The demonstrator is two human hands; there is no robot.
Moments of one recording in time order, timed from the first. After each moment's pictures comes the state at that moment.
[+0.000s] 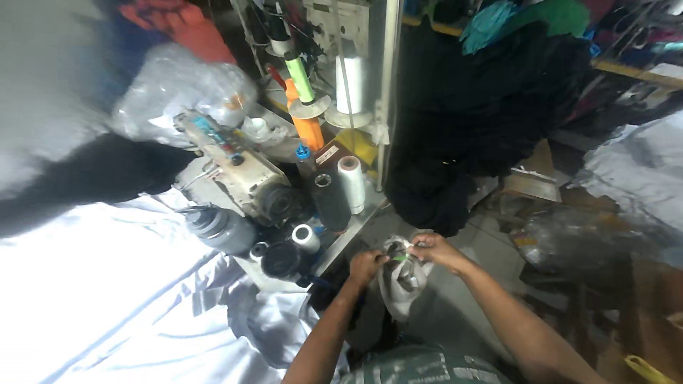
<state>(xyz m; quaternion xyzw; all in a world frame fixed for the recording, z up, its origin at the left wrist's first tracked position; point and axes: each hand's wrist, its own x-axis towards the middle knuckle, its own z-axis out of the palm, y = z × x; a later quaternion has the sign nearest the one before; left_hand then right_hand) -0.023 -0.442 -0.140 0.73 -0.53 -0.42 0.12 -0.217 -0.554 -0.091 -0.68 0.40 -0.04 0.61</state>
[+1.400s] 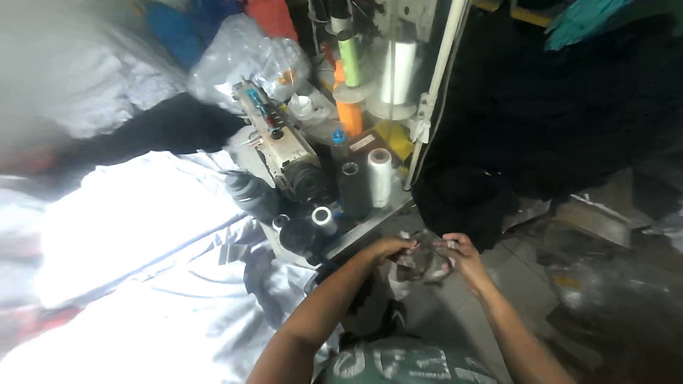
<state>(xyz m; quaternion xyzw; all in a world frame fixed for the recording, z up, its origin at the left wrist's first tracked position) -0.036 -0.489 -0.101 0.65 -0.21 -0.66 0.32 -0.232 -0.568 -0.115 -0.58 0.43 -0.20 0.66</state>
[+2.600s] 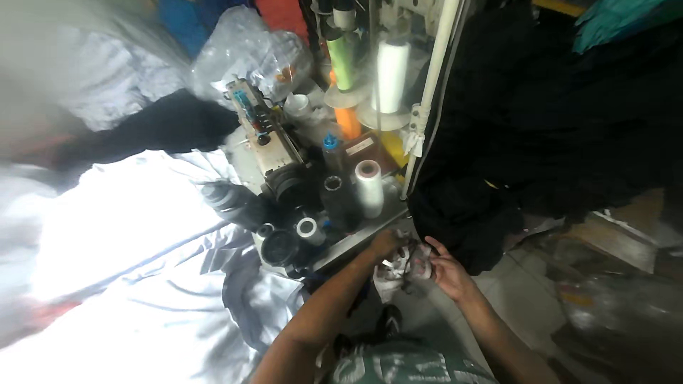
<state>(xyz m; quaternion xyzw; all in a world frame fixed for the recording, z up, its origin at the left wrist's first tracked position) -0.025 -0.546 -0.132 0.73 -0.28 -0.56 0.29 -0.215 -0.619 -0.154 -0.29 0.36 -0.15 0.87</state>
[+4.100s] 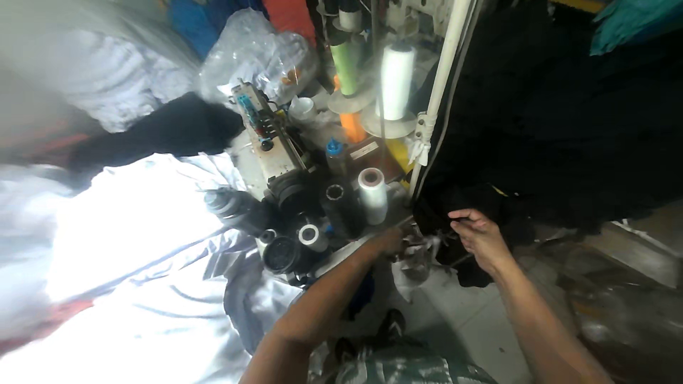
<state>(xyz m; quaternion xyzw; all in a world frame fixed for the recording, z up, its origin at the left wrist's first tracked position) -0.009 -0.565 -0.067 0.72 -0.44 -0.52 0.13 -0.190 -0.690 -0.077 -0.59 0.39 -0.21 0.67</state>
